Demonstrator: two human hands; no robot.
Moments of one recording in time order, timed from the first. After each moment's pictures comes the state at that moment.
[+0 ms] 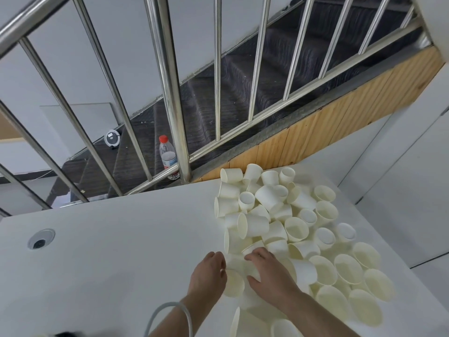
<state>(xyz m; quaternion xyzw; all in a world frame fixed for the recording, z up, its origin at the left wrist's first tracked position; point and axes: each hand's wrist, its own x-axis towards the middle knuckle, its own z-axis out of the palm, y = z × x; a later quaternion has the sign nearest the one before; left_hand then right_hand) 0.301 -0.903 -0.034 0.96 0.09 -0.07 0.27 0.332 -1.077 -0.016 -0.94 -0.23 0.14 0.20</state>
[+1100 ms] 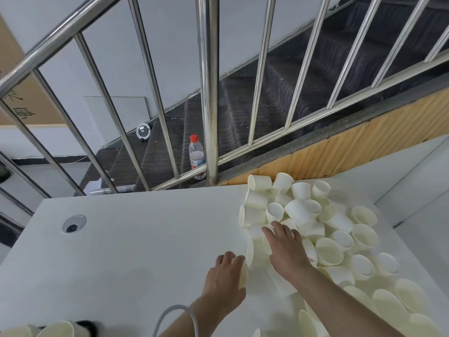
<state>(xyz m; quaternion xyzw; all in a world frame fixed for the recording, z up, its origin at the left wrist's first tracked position) 0.310 -0.880 -0.024 0.97 0.04 -0.12 0.20 0.420 -1.031 -0.008 -0.96 -0.26 0.07 -0.05</state>
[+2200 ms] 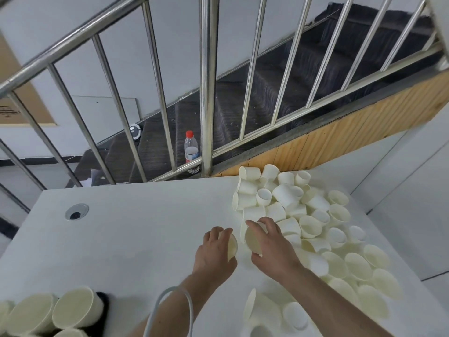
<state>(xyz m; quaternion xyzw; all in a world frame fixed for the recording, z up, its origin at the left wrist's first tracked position) 0.265 -0.868 0.008 0.97 0.07 -0.01 0.24 0.315 -1.027 0.047 -0.96 -0.24 0.08 0.11</state>
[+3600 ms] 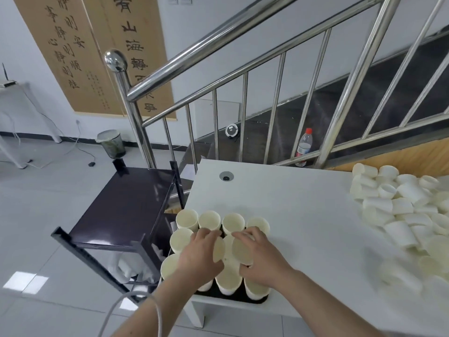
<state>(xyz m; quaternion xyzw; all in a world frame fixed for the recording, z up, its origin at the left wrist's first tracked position) -0.092 -0.585 0.052 0.95 0.22 -0.01 0.21 0.016 -0.737 0.040 -0.85 -0.44 0.17 0.22</state>
